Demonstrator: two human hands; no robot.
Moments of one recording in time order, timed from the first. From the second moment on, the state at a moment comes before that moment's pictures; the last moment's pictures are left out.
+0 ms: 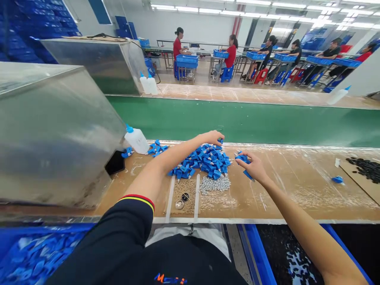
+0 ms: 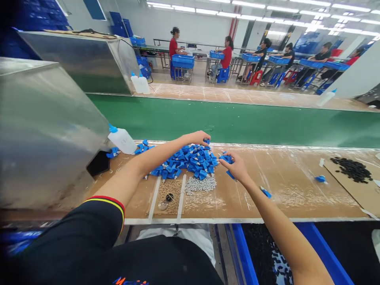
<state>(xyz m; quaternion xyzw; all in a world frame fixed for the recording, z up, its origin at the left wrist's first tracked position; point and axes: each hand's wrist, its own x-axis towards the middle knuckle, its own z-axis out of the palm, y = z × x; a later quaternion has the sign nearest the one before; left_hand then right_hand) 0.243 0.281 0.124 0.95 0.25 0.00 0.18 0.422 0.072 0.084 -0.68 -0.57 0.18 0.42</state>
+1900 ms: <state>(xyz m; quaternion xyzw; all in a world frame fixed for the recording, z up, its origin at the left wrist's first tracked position) -0.014 0.012 -0.006 0.46 0.38 0.46 0.65 0.271 -0.011 -0.005 -0.64 -0.74 0.09 0.19</state>
